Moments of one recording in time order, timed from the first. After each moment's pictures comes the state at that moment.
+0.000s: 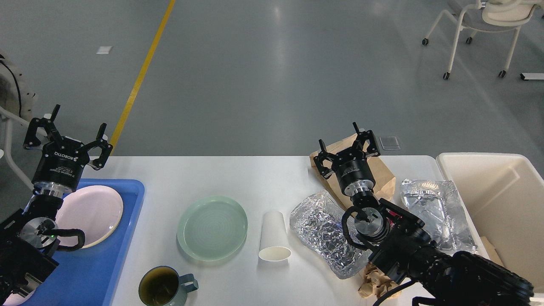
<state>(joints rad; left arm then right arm) -0.63 0.35 -0.91 -0.27 -0.04 -0.89 -0.47 0.72 0.14 0.61 0.30 0.25 0.45 0.52</state>
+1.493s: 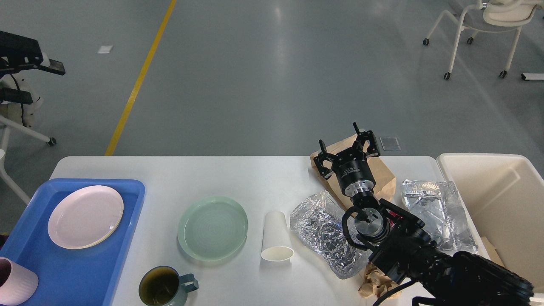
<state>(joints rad) -2.35 0.78 1.60 -1.15 0.20 -0.76 -0.56 0.72 0.14 0.61 0.30 0.25 0.45 0.52</state>
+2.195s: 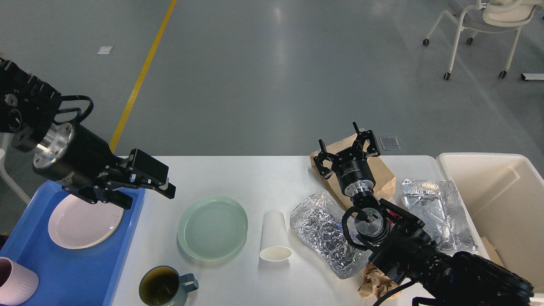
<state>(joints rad) -2.31 0.36 1.61 -1.68 0.18 -0.55 -0.59 0.72 0.14 0.61 0.30 0.25 0.45 0.52</state>
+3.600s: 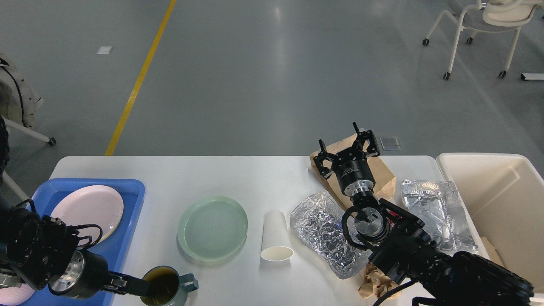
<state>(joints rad) -1.59 0.27 1.65 -1.62 0.27 0.22 -0.53 0.72 0.14 0.61 0.30 0.25 0.45 0.52</state>
